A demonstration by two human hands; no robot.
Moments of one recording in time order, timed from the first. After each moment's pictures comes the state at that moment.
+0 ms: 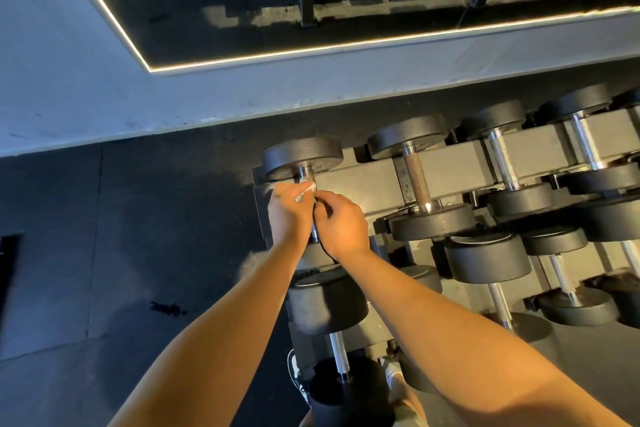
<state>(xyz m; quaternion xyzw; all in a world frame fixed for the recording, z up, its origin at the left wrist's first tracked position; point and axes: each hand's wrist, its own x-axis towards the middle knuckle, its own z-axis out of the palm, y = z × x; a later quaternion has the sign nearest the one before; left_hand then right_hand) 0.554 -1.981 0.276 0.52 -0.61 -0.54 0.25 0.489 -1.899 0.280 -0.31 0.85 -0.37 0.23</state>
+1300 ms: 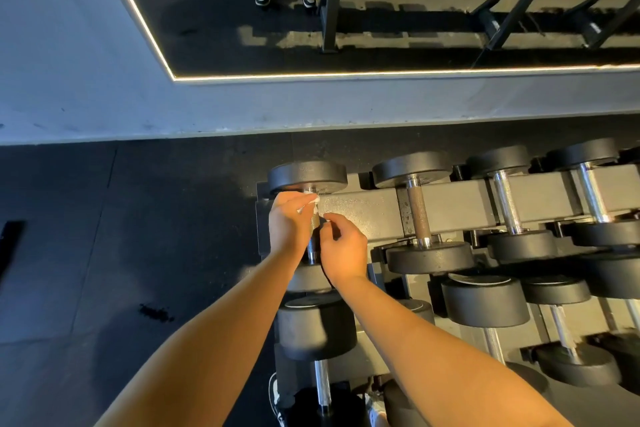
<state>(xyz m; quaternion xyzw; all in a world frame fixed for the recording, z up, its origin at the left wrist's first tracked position) 0.542 -1.994 0.276 0.51 -0.58 -0.58 0.27 0.482 -1.898 0.267 -0.23 0.83 -0.45 0.25</state>
